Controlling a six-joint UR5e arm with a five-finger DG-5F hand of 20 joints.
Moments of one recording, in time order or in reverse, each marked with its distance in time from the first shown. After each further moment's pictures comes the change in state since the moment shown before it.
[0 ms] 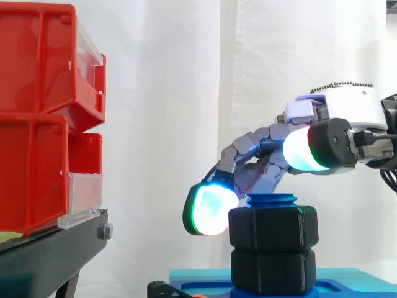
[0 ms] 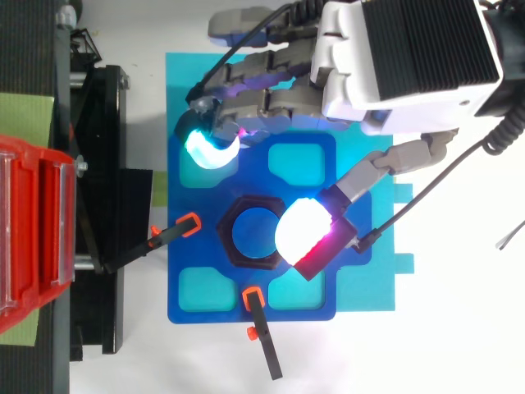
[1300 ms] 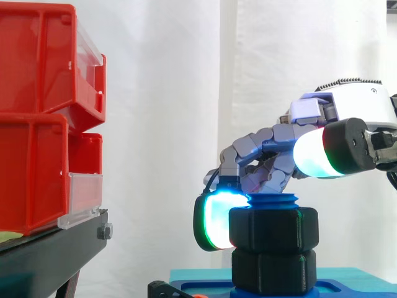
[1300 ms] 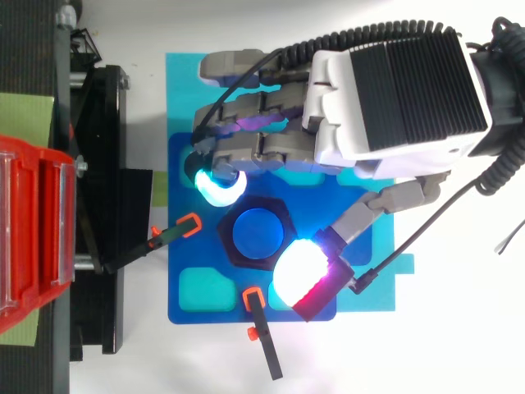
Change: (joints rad) arm 0.036 0.000 0.000 -0.026 0.013 0.000
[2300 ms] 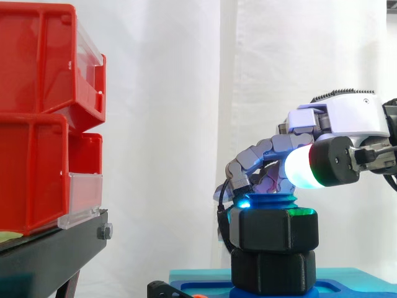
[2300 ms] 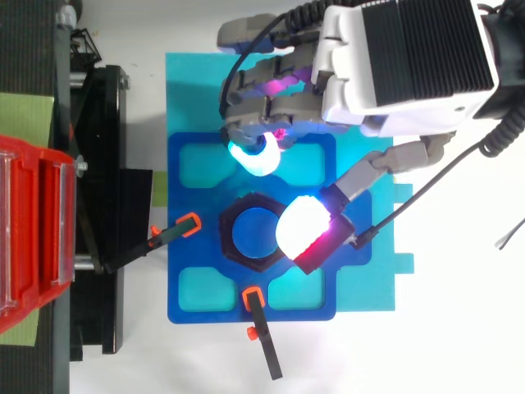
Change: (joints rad) arm -0.034 0.000 -0.001 -0.011 0.005 -0.047
